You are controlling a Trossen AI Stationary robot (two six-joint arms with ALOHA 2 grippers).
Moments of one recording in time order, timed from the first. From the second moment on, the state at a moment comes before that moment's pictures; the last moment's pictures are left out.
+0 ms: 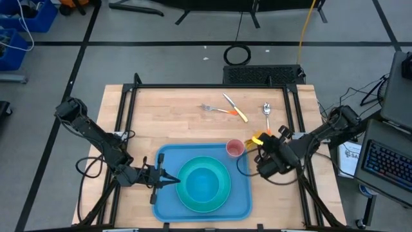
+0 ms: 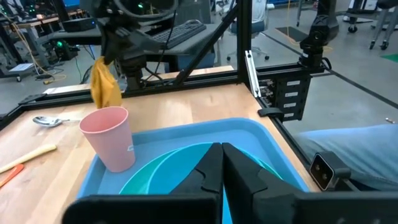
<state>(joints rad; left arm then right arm) -0.77 1.27 0.61 0.44 -0.63 -0.09 0.51 1.45 1.22 -1.59 0.61 1.22</state>
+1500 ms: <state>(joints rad) -0.77 1.27 0.61 0.38 -0.68 -0.12 0.03 1.56 1.22 -0.62 0.40 0.36</state>
